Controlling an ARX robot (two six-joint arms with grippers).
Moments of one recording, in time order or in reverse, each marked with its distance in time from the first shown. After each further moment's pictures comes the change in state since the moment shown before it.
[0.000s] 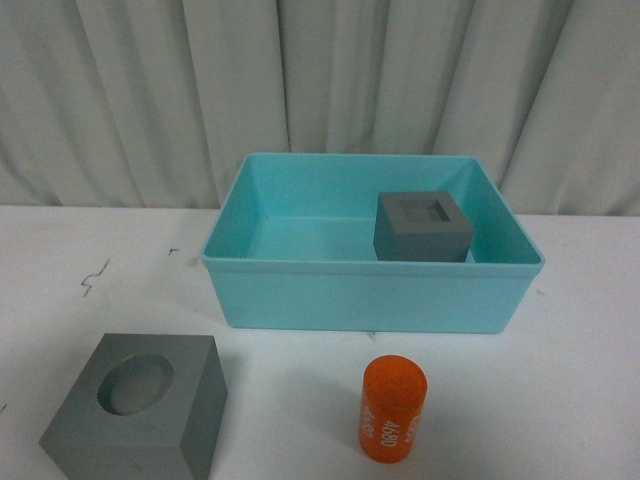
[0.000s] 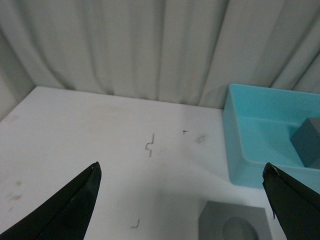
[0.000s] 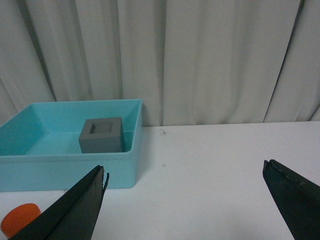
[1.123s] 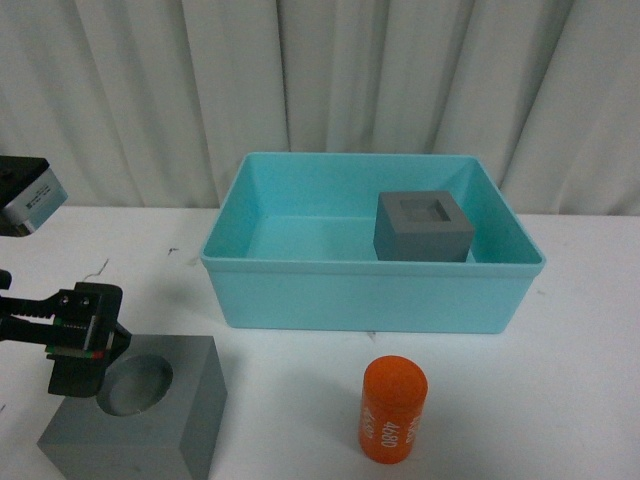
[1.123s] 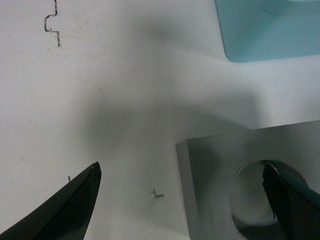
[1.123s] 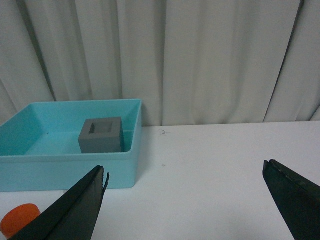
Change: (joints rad) left arm -0.039 0.937 0.203 0.127 0.204 0.112; right arm 0.000 0.000 0.000 0.000 0.000 0.000
